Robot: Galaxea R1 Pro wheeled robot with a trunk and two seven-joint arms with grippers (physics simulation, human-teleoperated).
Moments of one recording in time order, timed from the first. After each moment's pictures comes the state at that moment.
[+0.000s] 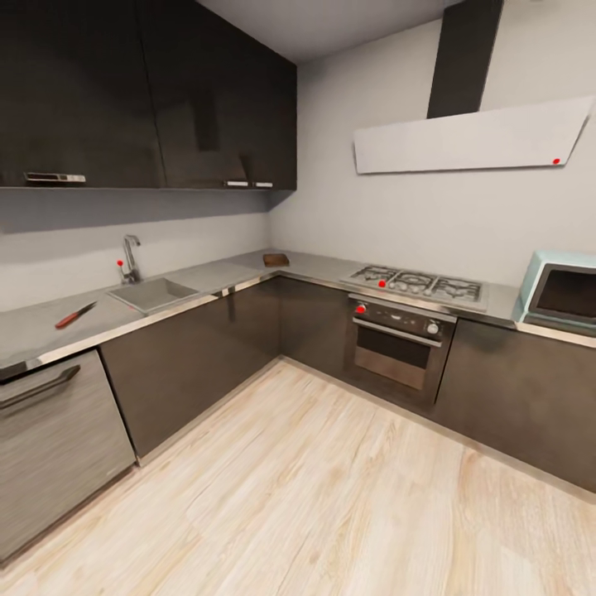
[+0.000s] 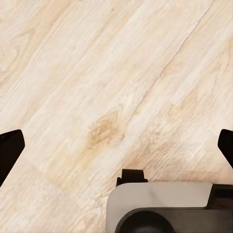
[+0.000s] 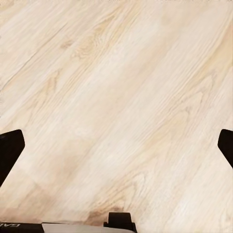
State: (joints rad) left arm 0.00 0.06 0.08 -0.23 -0.02 -0.37 -0.02; right arm -0.01 -0.02 0.00 -0.21 0.01 -0.56 0.01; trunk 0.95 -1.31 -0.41
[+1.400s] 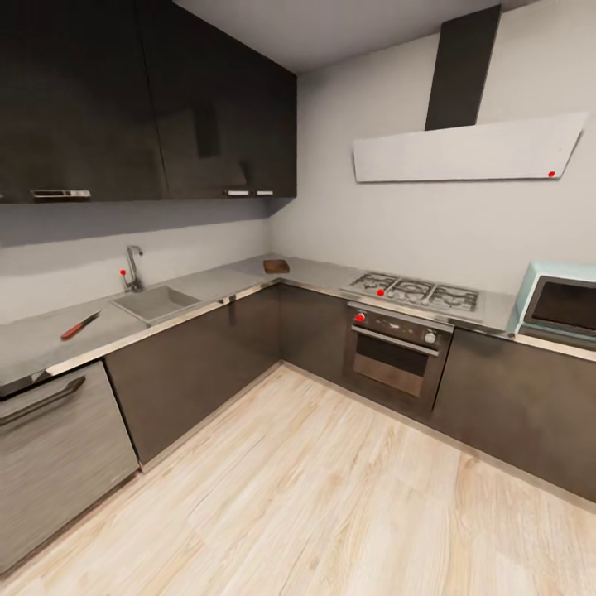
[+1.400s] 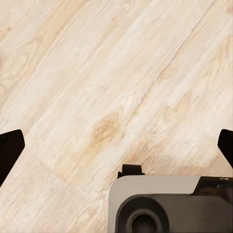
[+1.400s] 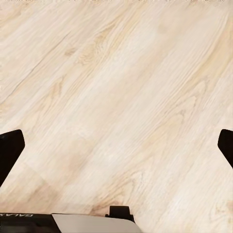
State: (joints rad) left arm 0.00 0.06 0.08 -0.23 -0.02 -0.37 -0.02; right arm -0.01 -0.02 0.00 -0.21 0.01 -0.55 0.01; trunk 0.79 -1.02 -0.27
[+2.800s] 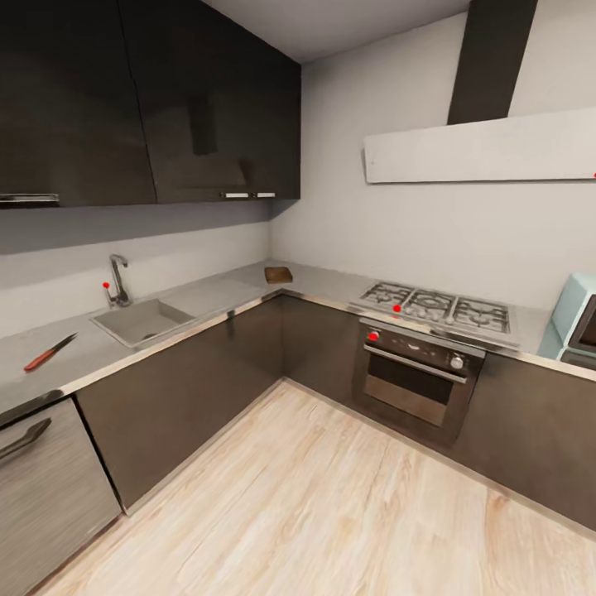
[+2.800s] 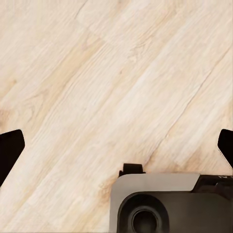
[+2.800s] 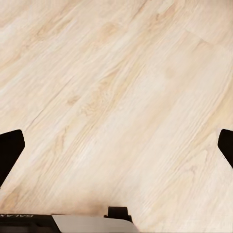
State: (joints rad) left arm 0.00 0.06 0.08 -0.23 -0.02 -0.37 -0.02; right arm -0.01 -0.02 0.00 -0.21 0.01 -0.56 0.01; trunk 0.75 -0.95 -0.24
